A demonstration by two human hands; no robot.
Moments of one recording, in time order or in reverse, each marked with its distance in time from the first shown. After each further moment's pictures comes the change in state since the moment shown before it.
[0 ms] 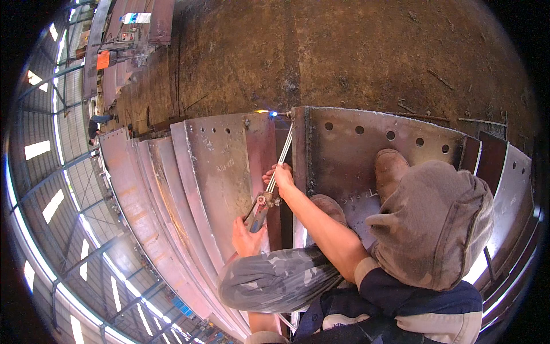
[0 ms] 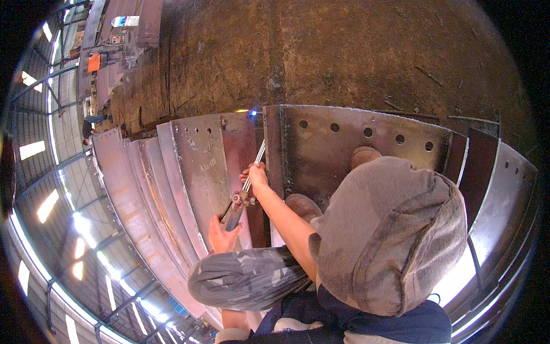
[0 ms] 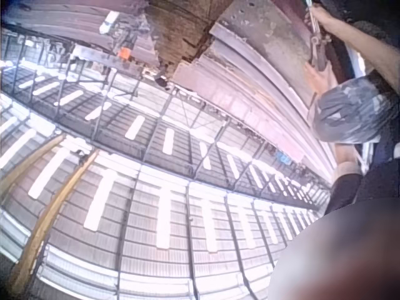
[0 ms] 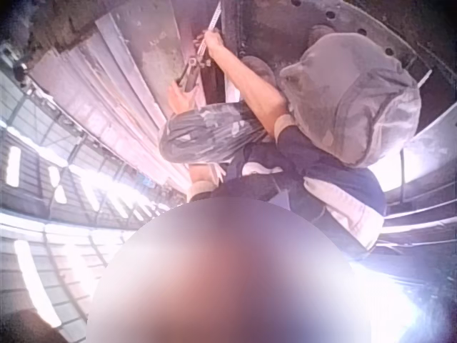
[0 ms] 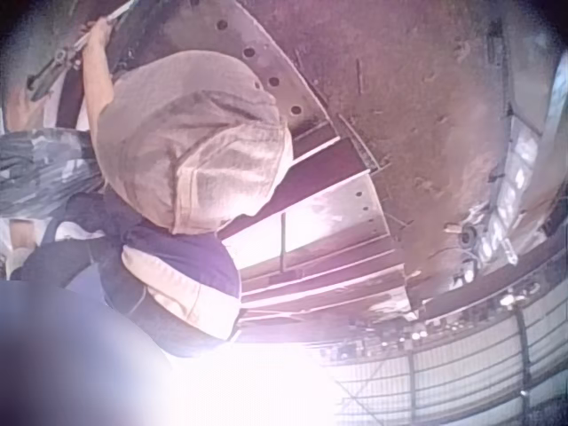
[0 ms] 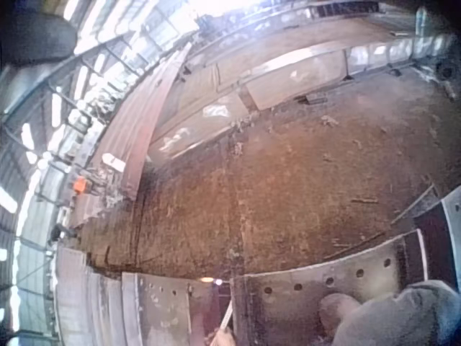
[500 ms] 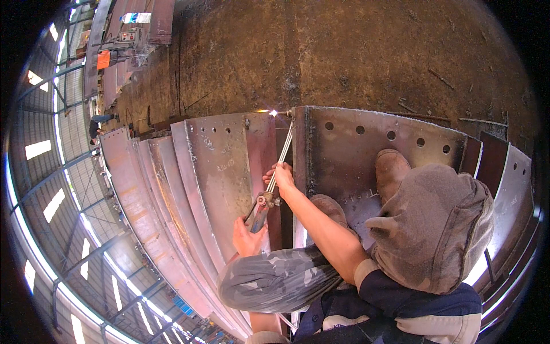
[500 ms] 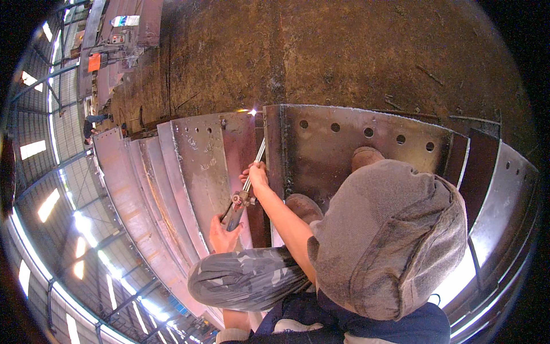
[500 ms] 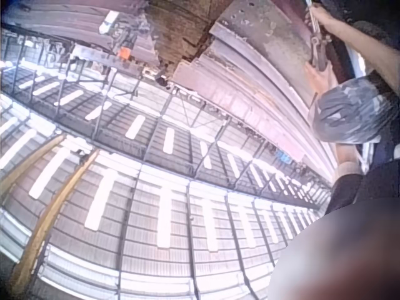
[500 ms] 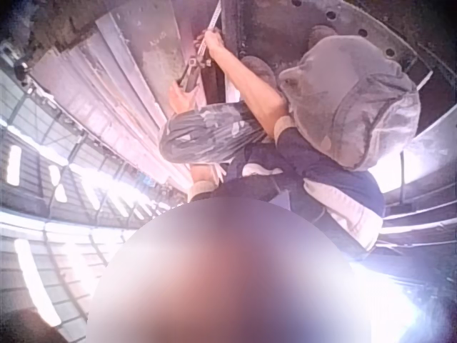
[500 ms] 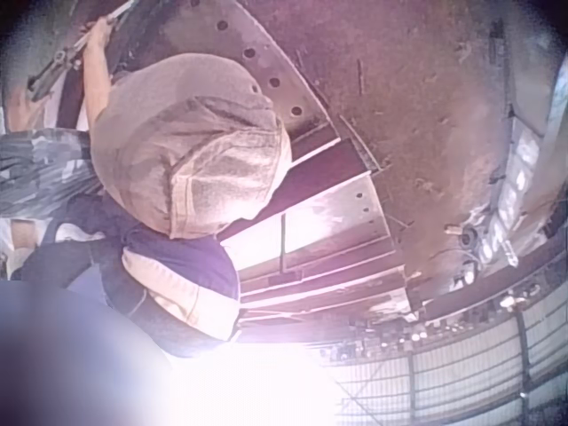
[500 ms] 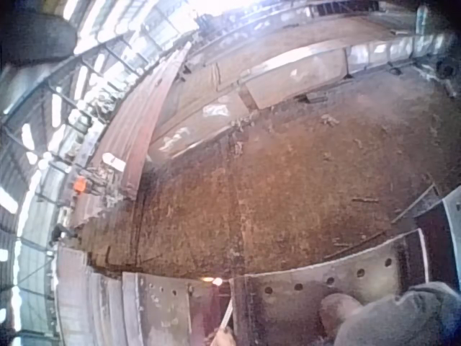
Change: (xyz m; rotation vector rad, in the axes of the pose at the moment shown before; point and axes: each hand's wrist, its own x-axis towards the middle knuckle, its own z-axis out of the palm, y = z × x) left_hand -0.001 -0.002 0.004 -0.011 -0.002 -0.033; right_hand -0.009 -0.006 0.001 -0.043 0.000 -0.007
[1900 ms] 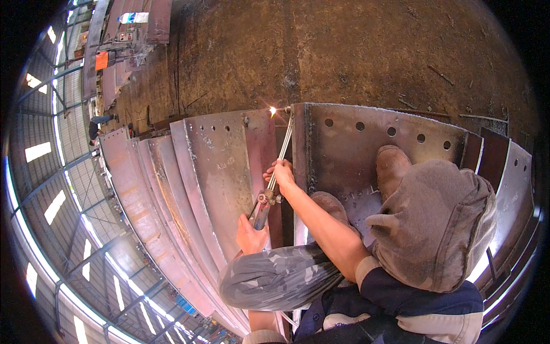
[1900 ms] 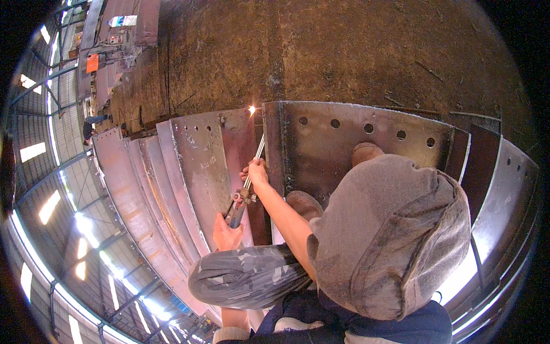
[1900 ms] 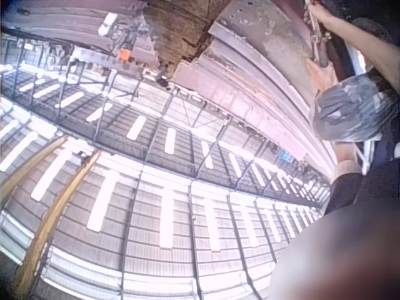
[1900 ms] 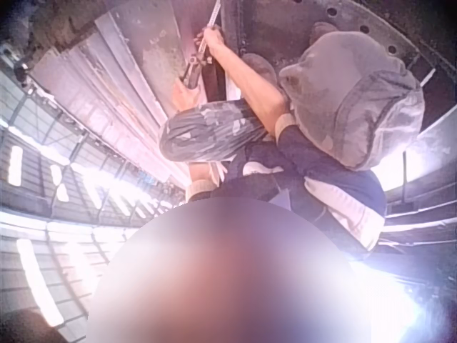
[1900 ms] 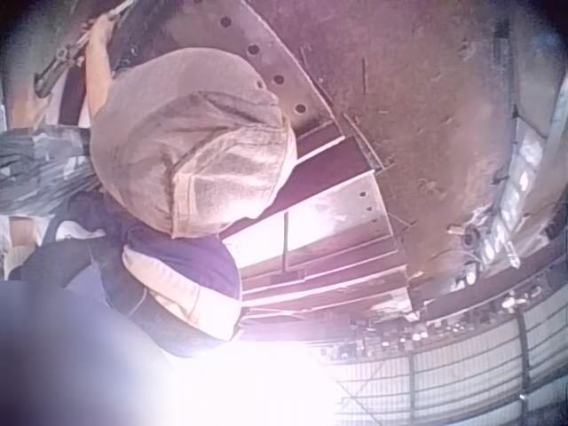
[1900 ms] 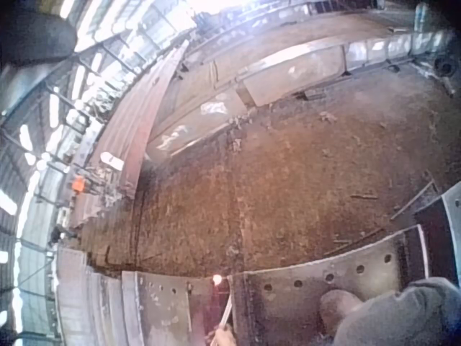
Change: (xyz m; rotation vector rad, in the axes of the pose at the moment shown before) left_hand -0.001 0.016 0.002 0.112 -0.079 -0.091; right_hand -0.001 -0.002 0.000 -0.041 0.015 -0.018
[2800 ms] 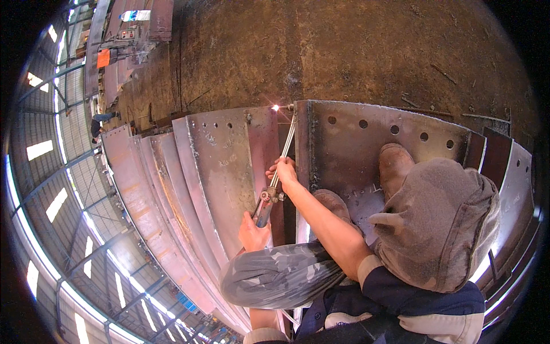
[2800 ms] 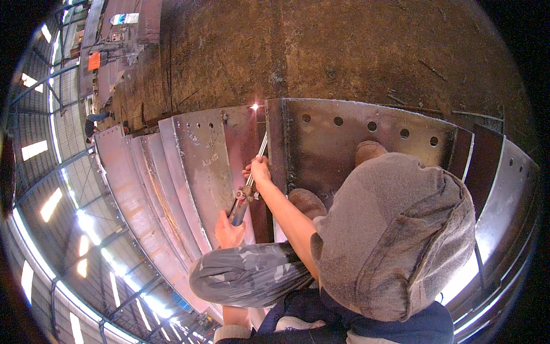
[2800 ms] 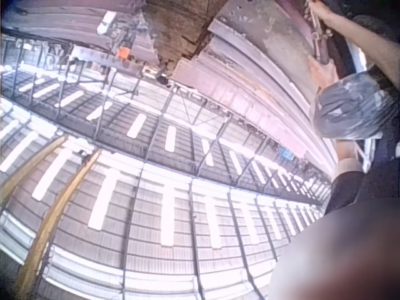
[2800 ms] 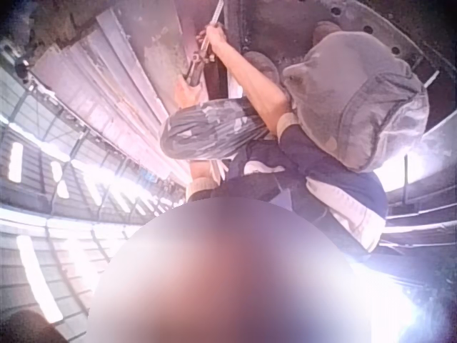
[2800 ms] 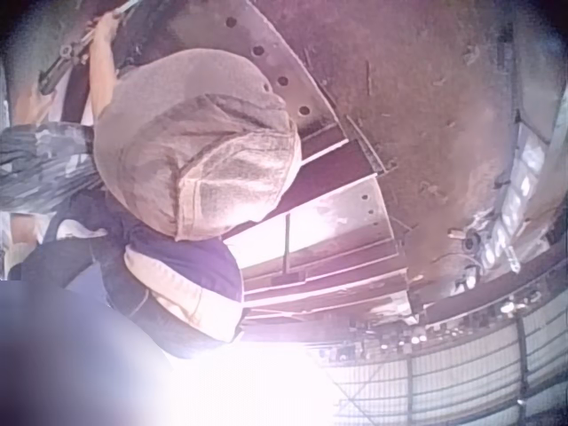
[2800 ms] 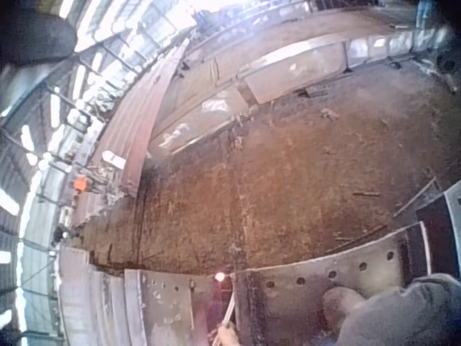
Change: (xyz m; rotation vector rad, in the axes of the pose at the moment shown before) left_hand 0.001 -0.005 0.006 -0.004 -0.013 -0.013; right_hand -0.001 0.000 0.000 0.007 0.019 0.009
